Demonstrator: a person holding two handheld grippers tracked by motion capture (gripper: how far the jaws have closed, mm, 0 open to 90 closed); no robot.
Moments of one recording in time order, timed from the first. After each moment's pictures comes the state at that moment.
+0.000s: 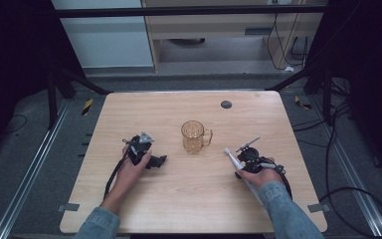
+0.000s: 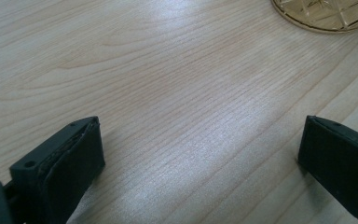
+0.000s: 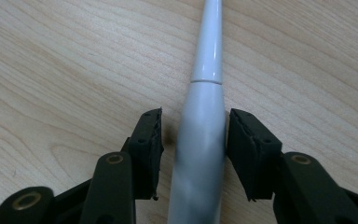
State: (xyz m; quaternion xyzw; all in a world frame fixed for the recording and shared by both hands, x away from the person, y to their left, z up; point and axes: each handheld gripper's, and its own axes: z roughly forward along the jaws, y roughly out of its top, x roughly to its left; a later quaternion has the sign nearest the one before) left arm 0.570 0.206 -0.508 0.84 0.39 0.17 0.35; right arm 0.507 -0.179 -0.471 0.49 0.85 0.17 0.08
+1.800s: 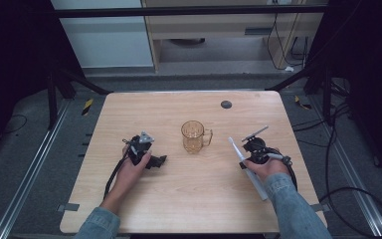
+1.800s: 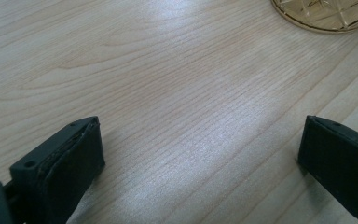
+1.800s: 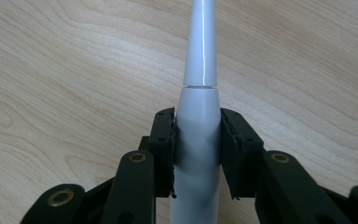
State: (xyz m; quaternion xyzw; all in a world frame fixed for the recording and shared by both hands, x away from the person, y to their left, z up) left arm 0.570 0.206 -0.508 0.84 0.39 0.17 0.34; right arm 0.522 -0.194 -0.442 0.51 0.84 0.20 0.06
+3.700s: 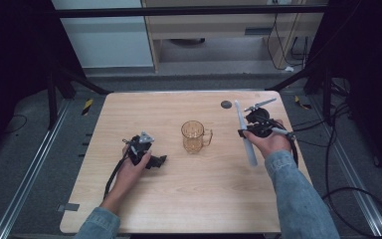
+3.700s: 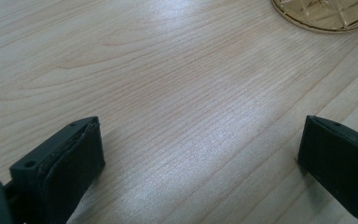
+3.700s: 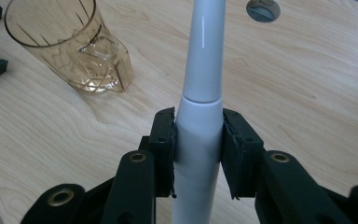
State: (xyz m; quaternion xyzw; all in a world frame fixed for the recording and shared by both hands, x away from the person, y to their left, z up) left arm 0.570 0.207 -0.508 0.84 0.39 0.17 0.34; right arm 0.558 -0.191 -0.367 0.47 0.82 0.29 0.16
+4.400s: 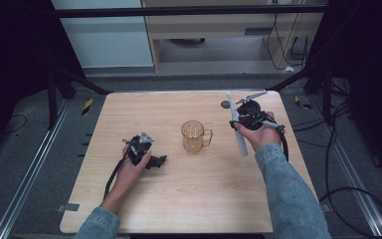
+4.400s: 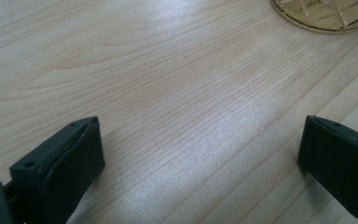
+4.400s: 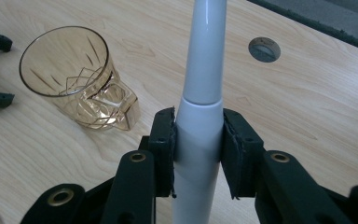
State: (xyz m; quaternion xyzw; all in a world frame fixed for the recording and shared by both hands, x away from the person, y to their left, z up) left arm 0.570 0.206 -0.508 0.84 0.39 0.17 0.34; right arm 0.575 -0.169 -0.357 0.46 0.81 0.31 0.19
